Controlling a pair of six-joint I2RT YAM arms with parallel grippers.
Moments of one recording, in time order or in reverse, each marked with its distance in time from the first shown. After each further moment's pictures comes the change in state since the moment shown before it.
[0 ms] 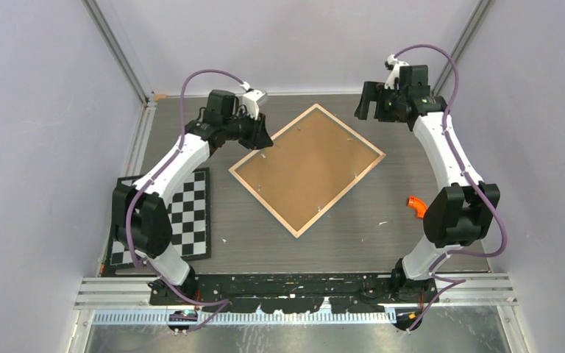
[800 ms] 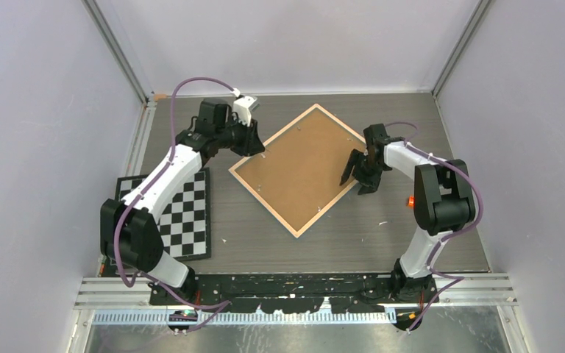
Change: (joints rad) left arm 0.013 -0.129 -0.122 0.001 -0.090 -0.029; right arm 0.080 0.087 -0.513 -0.002 -0.013 0.475
